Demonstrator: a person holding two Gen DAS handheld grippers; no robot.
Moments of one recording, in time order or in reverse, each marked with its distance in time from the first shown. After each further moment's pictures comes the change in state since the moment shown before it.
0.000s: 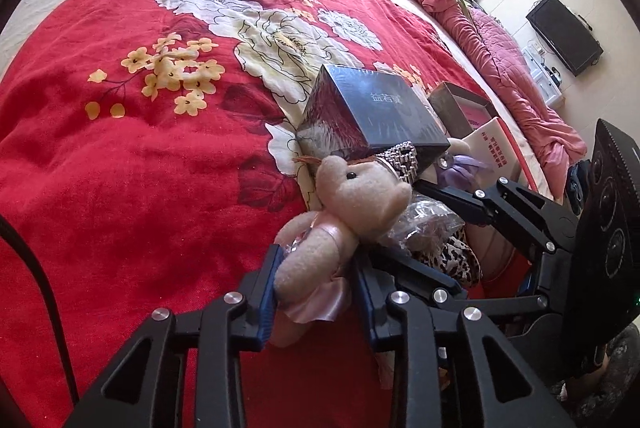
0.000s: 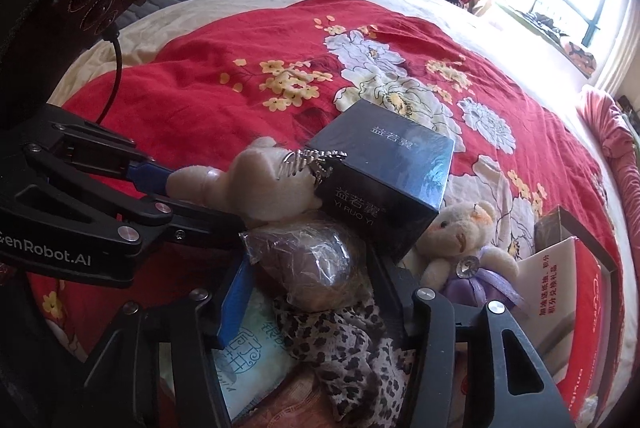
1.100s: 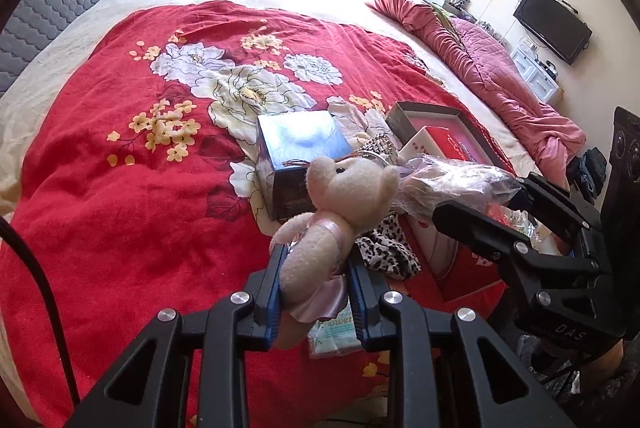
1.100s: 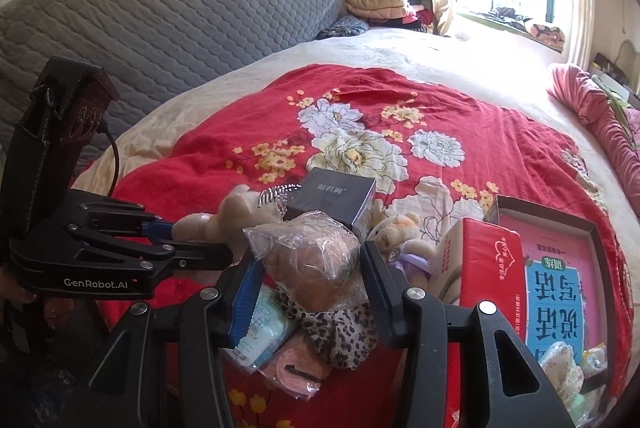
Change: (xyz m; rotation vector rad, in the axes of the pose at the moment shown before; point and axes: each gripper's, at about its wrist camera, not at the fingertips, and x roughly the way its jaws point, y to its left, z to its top) left arm -0.058 -0.072 -0.015 0.094 -0.118 0.091; right arm -0.122 -0.036 -0.023 0.197 -0.223 0.050
